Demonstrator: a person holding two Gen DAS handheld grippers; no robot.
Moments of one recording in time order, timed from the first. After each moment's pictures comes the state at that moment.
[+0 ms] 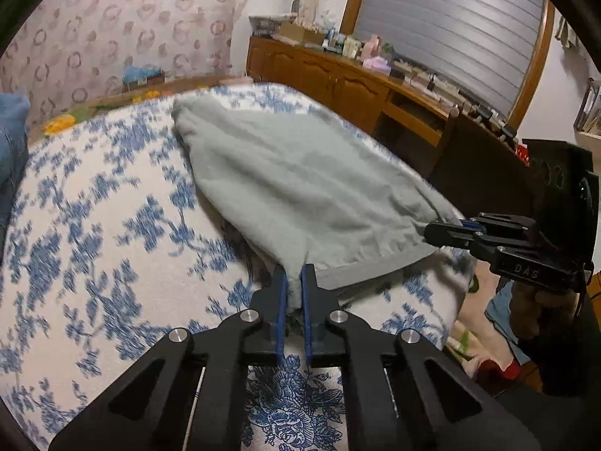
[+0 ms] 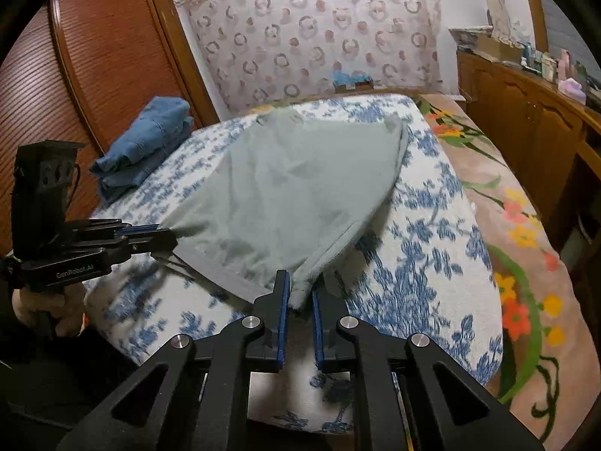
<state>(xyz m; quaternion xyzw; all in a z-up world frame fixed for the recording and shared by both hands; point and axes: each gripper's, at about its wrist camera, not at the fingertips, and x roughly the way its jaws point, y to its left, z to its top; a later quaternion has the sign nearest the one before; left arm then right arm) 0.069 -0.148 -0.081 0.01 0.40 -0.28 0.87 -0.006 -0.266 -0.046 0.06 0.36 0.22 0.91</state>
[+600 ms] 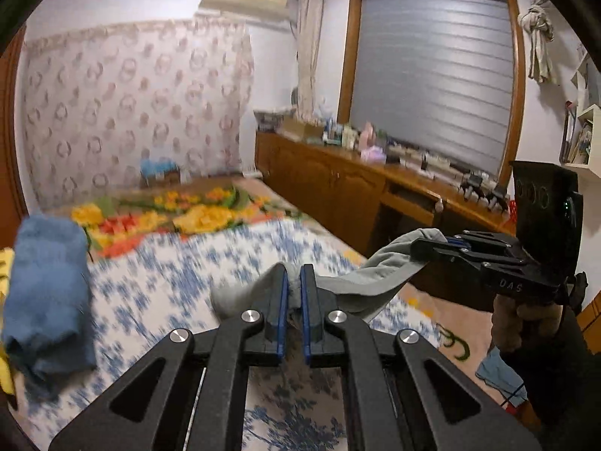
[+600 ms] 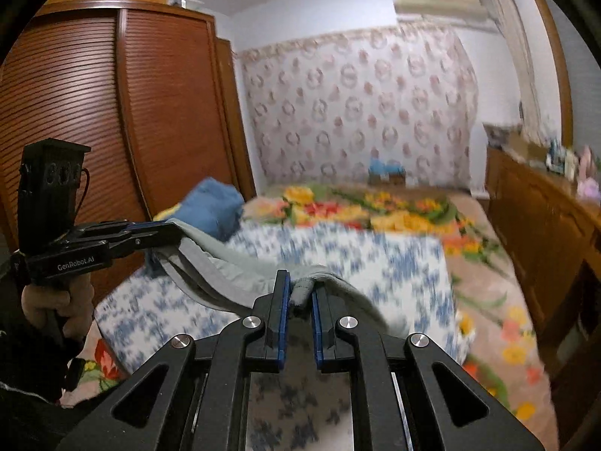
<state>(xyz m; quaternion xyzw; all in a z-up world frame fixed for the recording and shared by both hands) 0.048 -0.103 0.067 0.01 0.23 -0.27 0.94 -0.026 -0.243 0.087 0.01 0.20 0.27 0.94</state>
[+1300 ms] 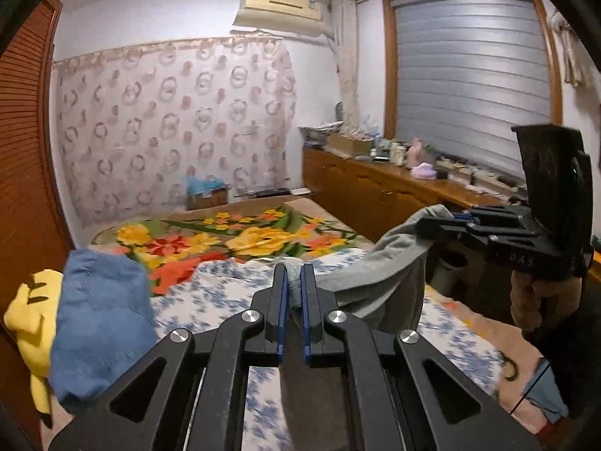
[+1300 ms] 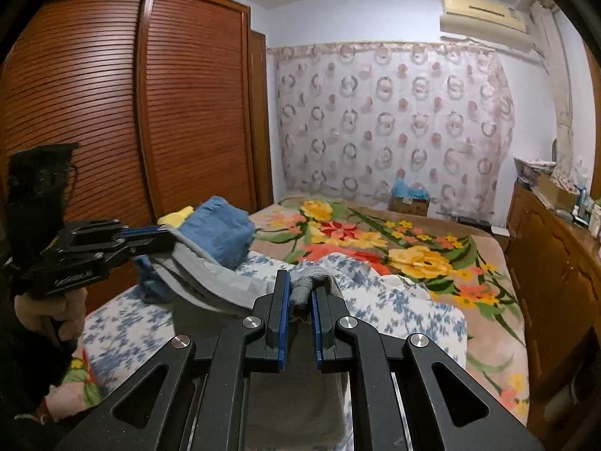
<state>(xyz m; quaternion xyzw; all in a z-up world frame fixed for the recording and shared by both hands) 0.119 -0.054 0.076 0.02 0.21 -0.18 0.96 0.085 -0.204 0.121 -0.04 0.19 0.31 0.93</state>
